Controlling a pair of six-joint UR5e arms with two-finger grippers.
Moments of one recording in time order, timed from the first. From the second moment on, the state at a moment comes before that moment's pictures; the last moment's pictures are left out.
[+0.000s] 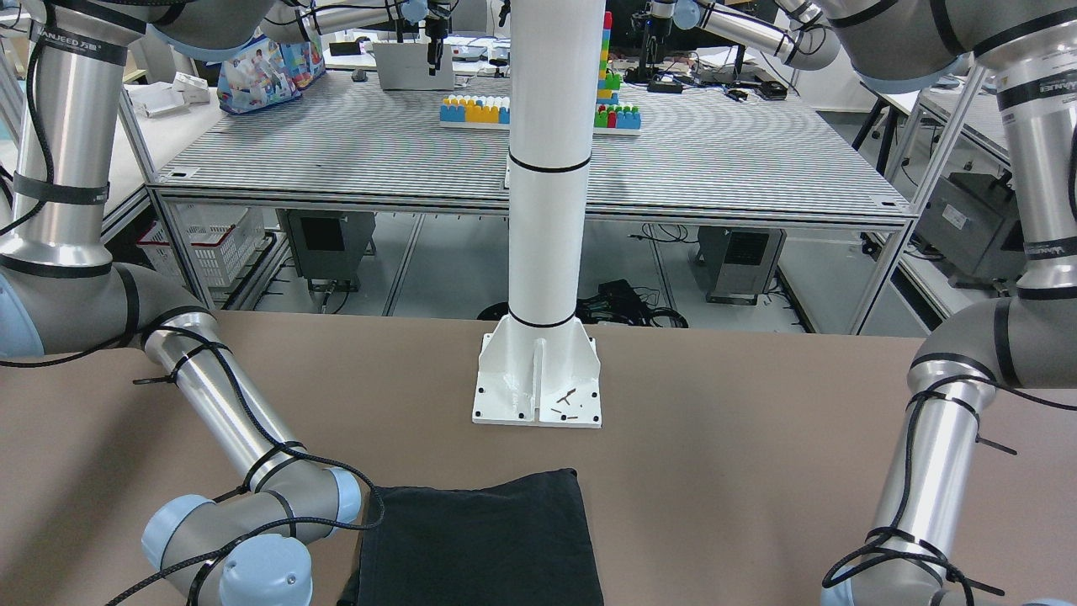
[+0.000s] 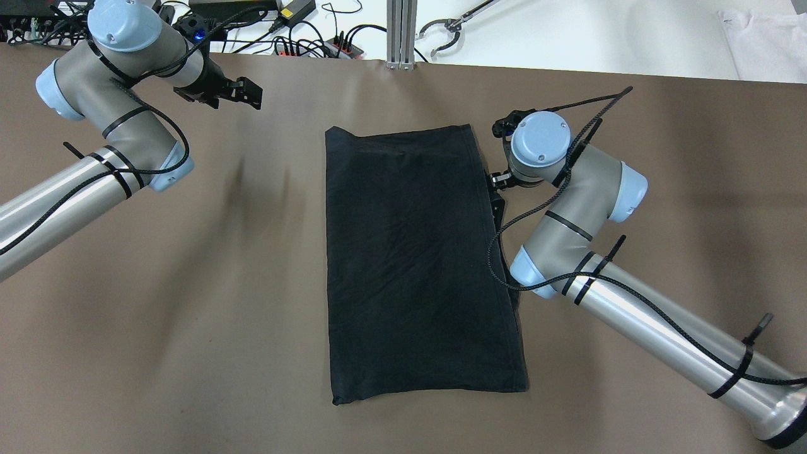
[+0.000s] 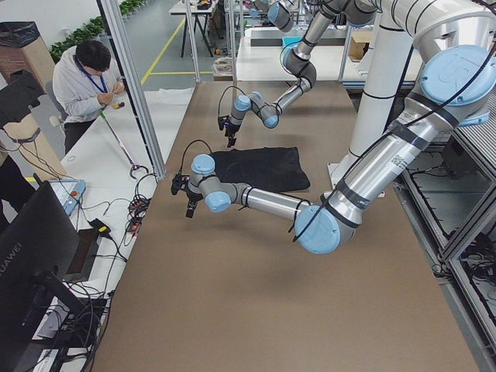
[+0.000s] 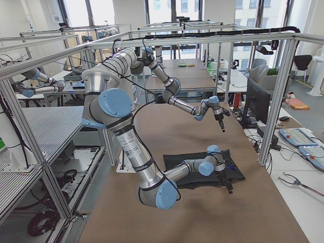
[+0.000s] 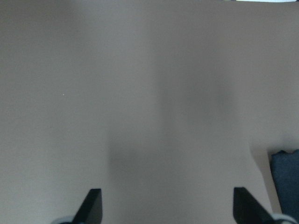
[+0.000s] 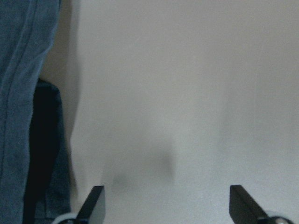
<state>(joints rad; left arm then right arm) -1.04 -2.32 -1.06 -2.28 -2.06 -0.91 0.81 -0.90 1.26 -1.22 1.69 0.70</state>
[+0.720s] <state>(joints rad) -0.84 -2.01 -1.53 -2.29 -2.02 -1.26 0.79 -0.86 1.34 -1.19 1.73 0.93</state>
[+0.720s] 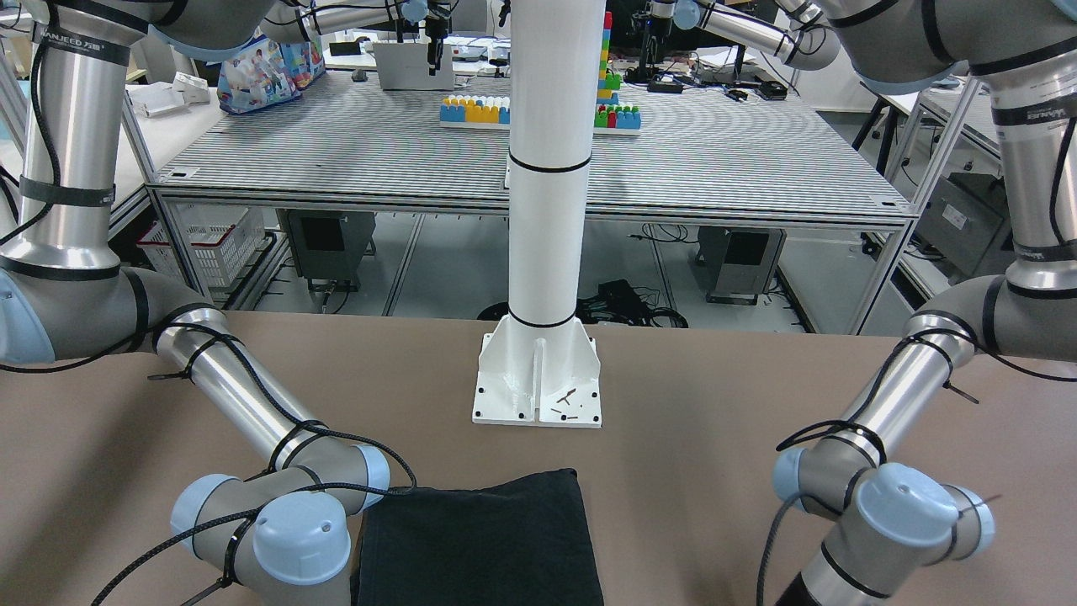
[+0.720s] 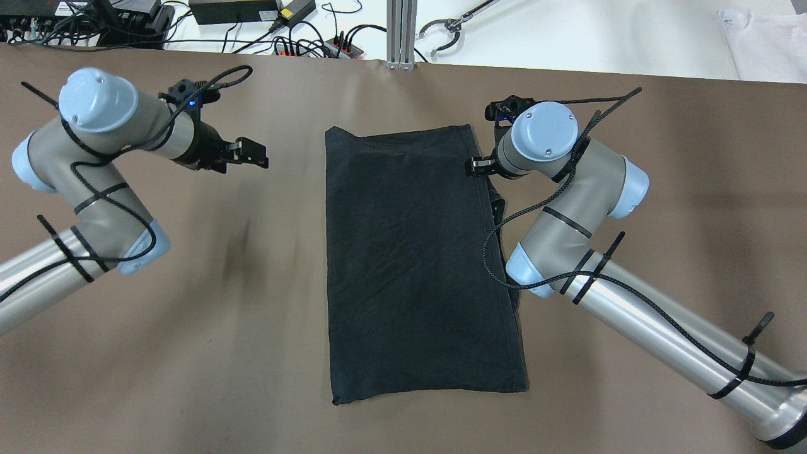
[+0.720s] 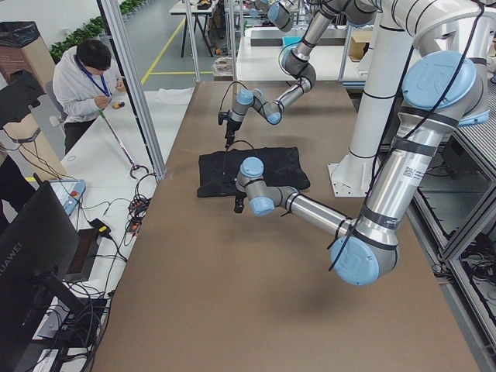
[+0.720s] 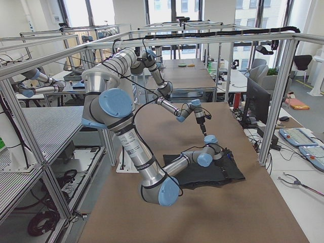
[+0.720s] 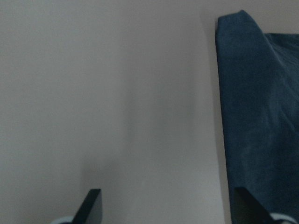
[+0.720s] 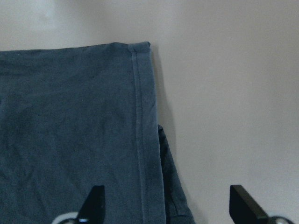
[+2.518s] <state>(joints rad) -0.47 -2.07 -1.55 -2.28 -1.68 -1.60 0.76 -0.86 1.36 -1.19 1.73 0.97</state>
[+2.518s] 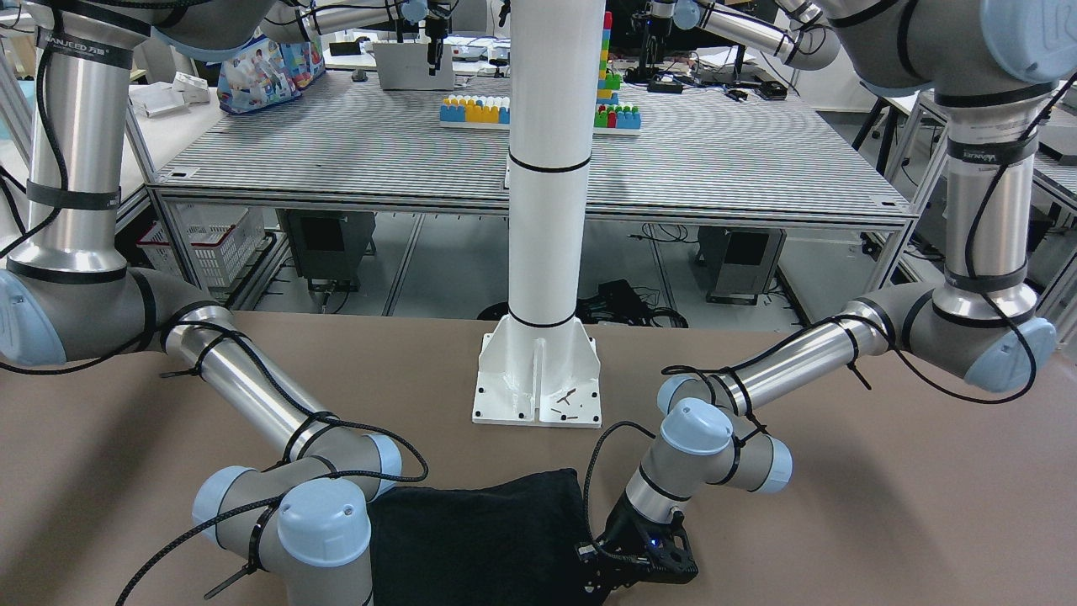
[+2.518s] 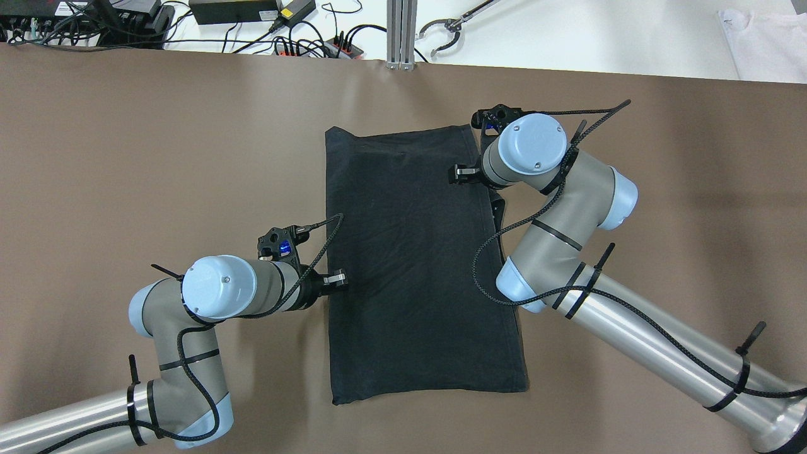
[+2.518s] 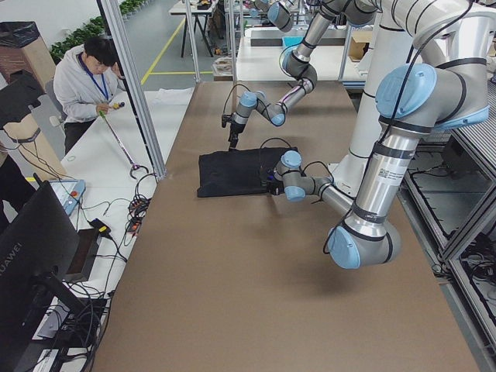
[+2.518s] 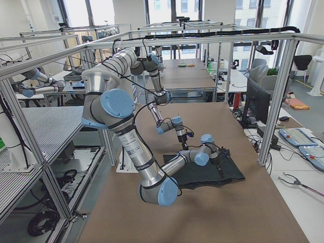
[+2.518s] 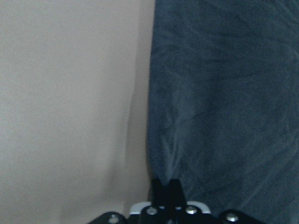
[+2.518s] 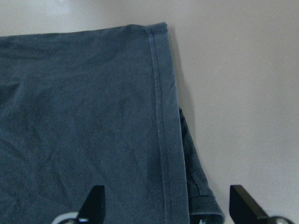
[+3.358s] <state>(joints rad) -0.50 -1.94 -1.68 -2.28 -1.69 -1.53 0.75 -0.87 1.36 -1.19 1.72 0.98</state>
